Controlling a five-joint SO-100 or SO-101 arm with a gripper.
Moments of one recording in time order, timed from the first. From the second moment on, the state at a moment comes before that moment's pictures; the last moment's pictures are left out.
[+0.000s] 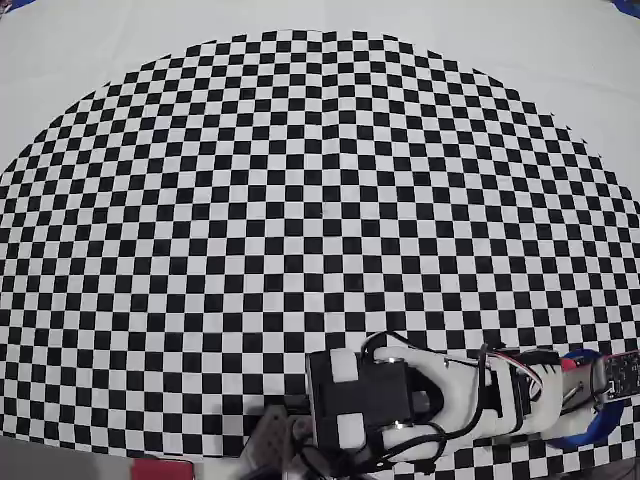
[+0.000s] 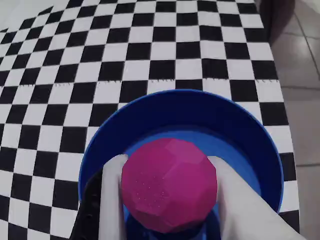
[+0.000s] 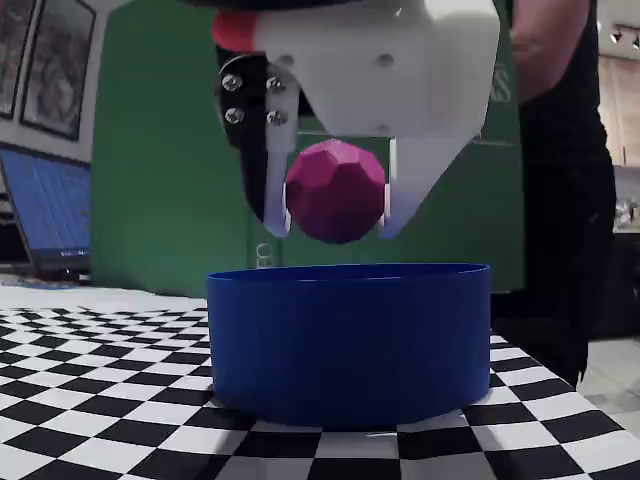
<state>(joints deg) 87.4 98.0 139.5 -6.7 -88.8</state>
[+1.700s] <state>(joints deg) 87.4 96.2 139.5 -8.3 -88.8</state>
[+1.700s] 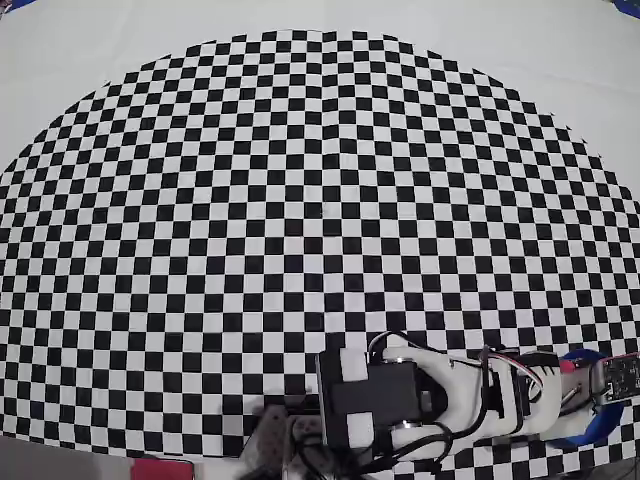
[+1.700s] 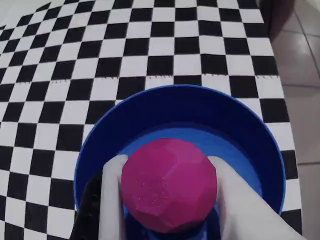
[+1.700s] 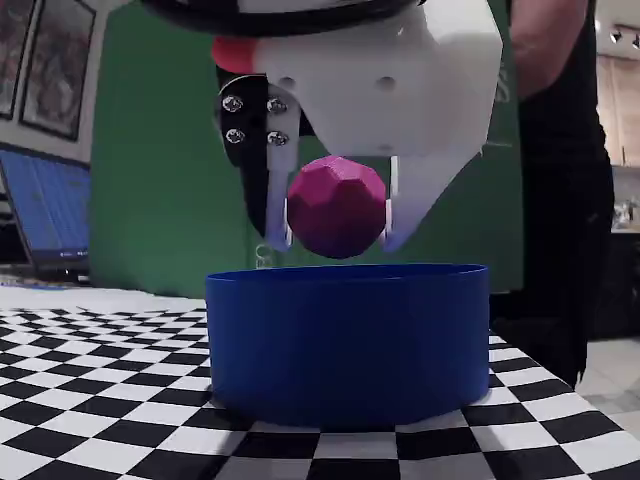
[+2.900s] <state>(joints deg) 84.6 100.5 139.5 -7.6 -84.5</state>
